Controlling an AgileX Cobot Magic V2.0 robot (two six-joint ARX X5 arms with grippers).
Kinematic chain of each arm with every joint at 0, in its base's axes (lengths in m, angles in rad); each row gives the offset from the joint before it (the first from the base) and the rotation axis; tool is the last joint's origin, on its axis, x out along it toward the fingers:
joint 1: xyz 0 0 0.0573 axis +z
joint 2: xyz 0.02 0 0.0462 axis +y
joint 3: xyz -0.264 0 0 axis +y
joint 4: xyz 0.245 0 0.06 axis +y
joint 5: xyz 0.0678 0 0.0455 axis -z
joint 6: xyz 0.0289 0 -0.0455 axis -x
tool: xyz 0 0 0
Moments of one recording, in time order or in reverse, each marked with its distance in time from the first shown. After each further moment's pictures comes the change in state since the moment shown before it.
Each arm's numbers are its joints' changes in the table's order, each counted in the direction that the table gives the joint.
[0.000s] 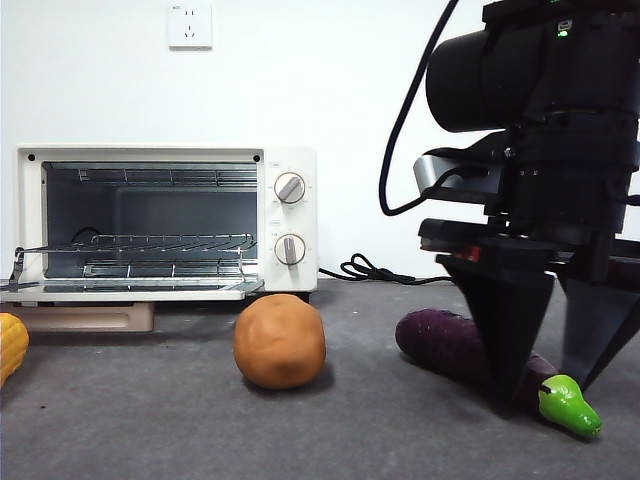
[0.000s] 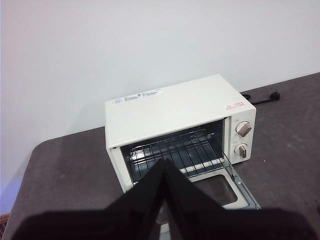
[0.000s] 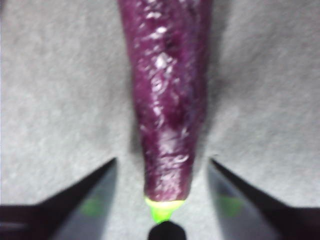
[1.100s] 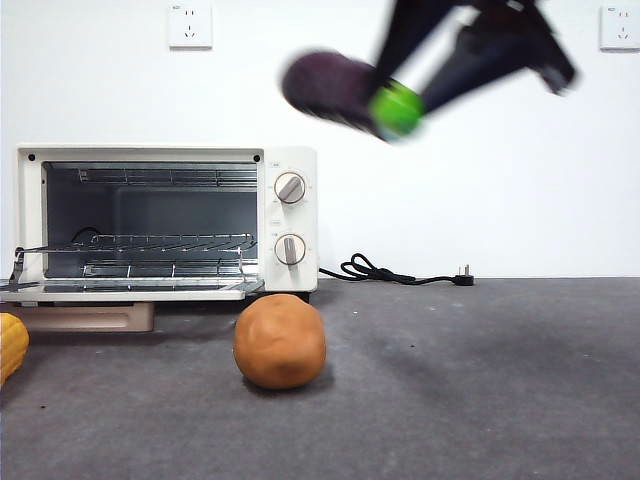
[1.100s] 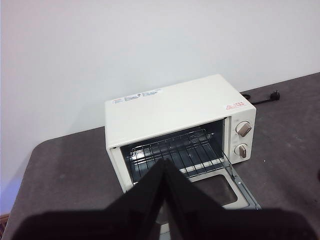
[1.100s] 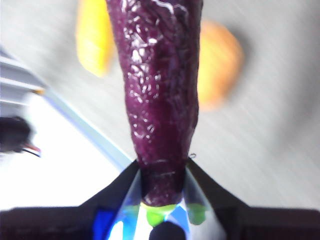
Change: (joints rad) left arm 0.000 0.000 0.000 0.000 0.000 0.000; right arm 0.093 -0.281 -0.194 0.010 -0.341 -0.055
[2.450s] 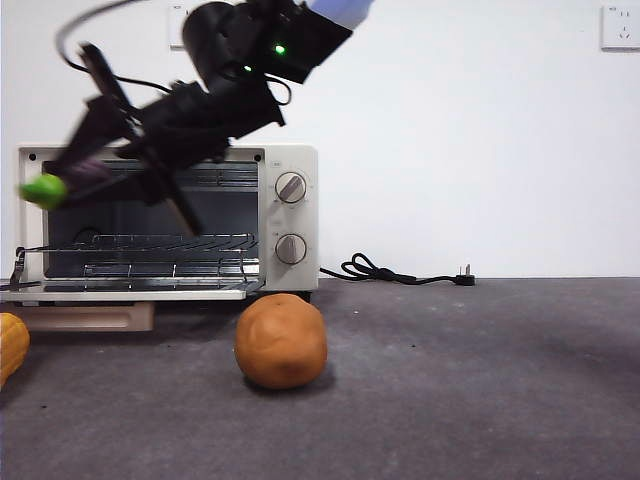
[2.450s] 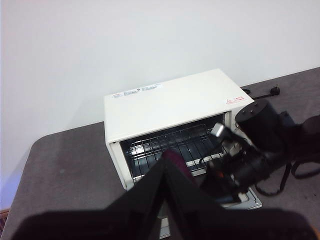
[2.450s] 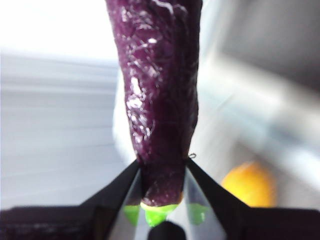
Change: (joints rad) left arm 0.000 0.000 0.000 0.019 0.000 -0.001; right arm 0.041 1.020 -0.863 -0.509 -0.294 -0.626
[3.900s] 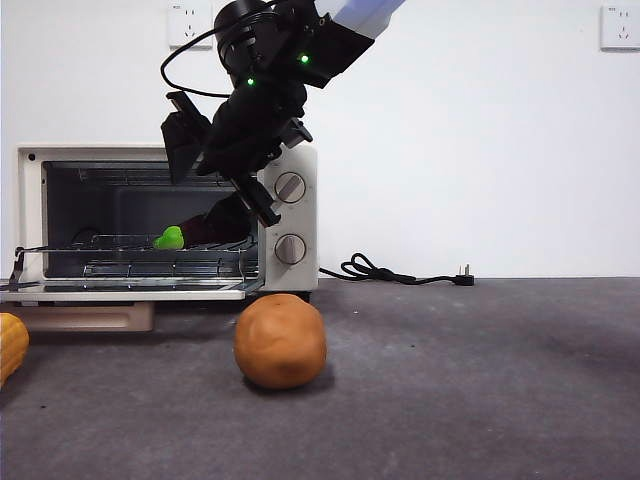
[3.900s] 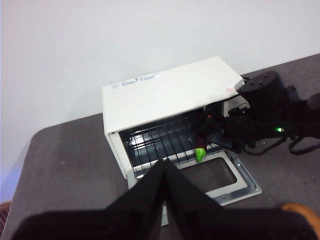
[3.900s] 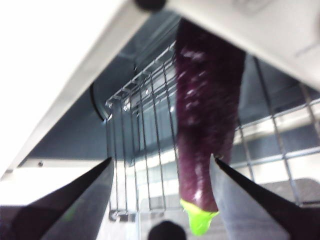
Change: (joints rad) left arm 0.000 0.000 0.000 0.042 0.000 -0.017; right arm -0.033 0.000 -0.002 -0.135 0.669 -0.192
